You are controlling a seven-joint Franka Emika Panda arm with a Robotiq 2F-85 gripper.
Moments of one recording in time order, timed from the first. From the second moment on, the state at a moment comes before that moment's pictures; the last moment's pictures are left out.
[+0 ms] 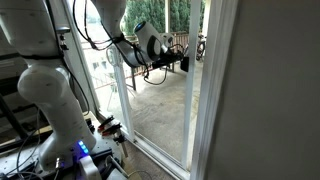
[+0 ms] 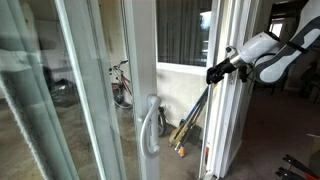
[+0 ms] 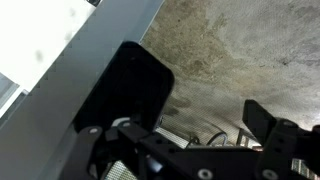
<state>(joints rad) -0.24 0.03 0.05 -2.52 -0.64 3.45 -0.07</state>
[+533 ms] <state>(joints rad) -0.20 -0.01 0.11 -2.59 -0.65 3.45 -0.08</state>
